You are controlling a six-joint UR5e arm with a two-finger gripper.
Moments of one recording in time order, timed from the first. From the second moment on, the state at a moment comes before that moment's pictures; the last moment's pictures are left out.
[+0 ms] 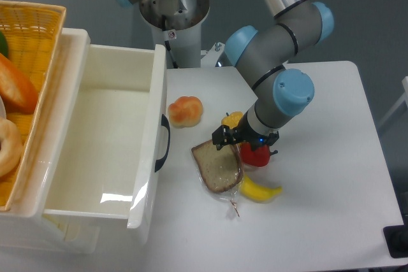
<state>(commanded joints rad) 2.62 -2.02 -1.64 -1.26 1.36 0.53</state>
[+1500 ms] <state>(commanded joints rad) 2.59 -2.05 -1.66 -1.24 1.35 0.53</state>
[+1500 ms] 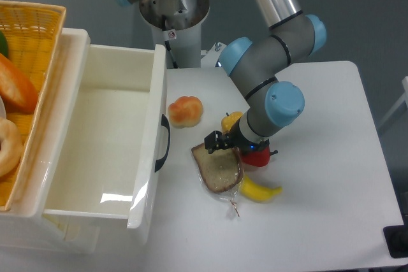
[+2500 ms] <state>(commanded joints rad) 2.58 -2.05 -1.66 -1.25 1.36 0.53</state>
